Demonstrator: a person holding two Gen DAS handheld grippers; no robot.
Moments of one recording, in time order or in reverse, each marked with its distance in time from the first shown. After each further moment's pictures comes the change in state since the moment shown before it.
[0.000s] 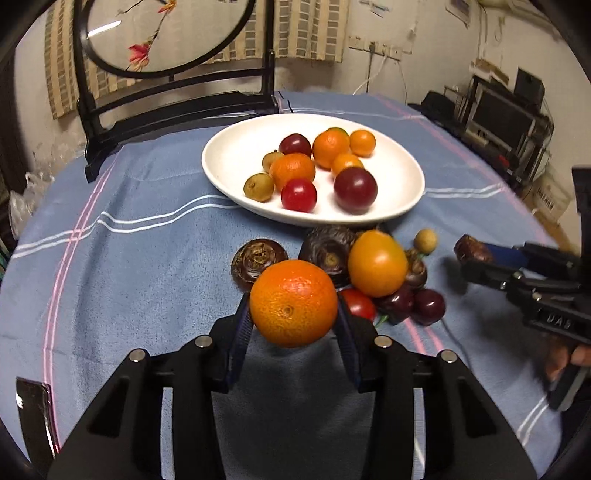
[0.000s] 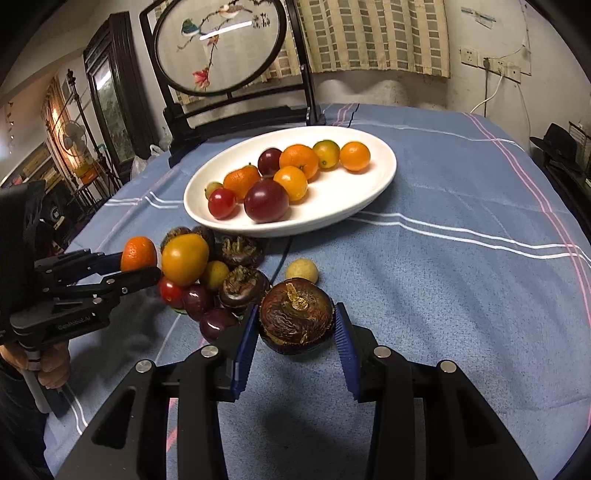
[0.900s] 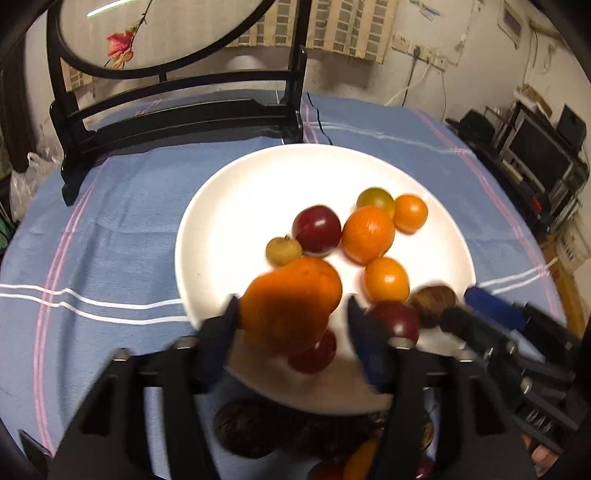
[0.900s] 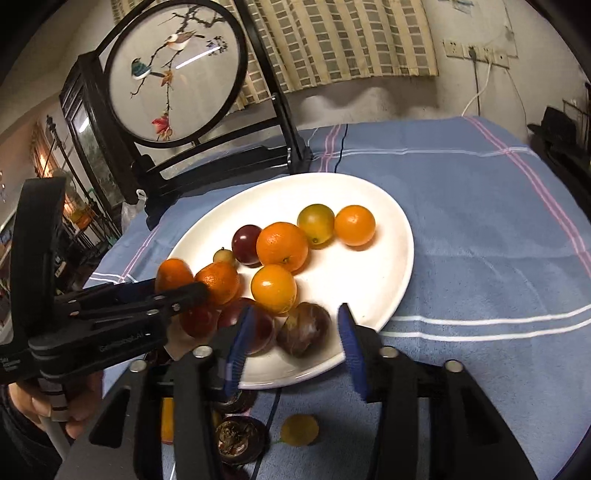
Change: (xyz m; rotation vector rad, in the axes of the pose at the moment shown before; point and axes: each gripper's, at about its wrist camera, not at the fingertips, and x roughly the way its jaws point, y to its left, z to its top) left arm 0.071 0.007 0.110 -0.136 0.042 0.045; right arm 0.062 -0.019 0.078 0.133 -0.038 0.015
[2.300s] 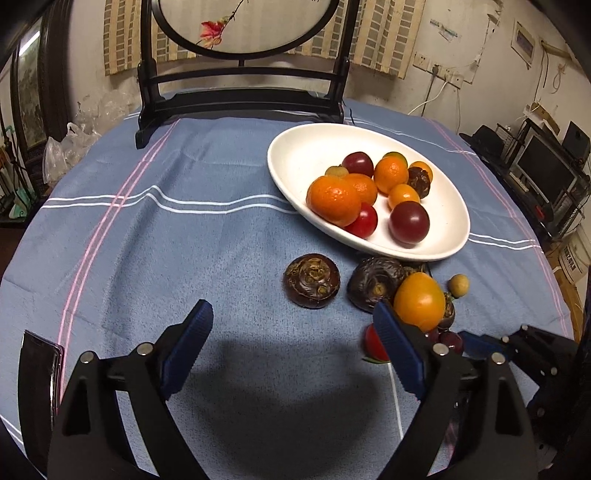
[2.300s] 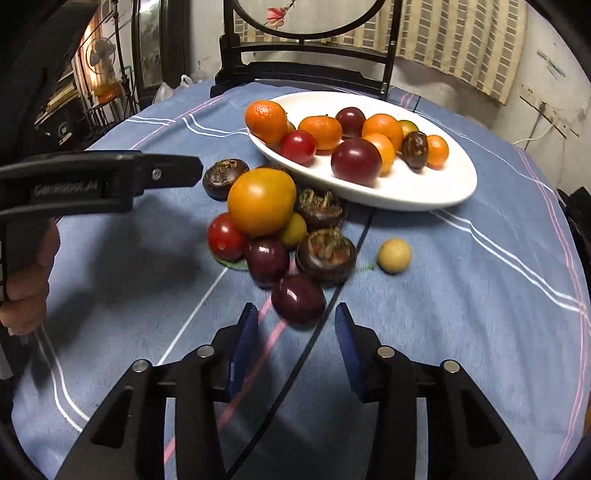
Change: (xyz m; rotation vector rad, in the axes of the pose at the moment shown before) left arm -0.074 0.036 -0.100 -0.075 -0.032 0.055; right arm -0.026 0.079 -0.096 -0.410 0.216 -0.086
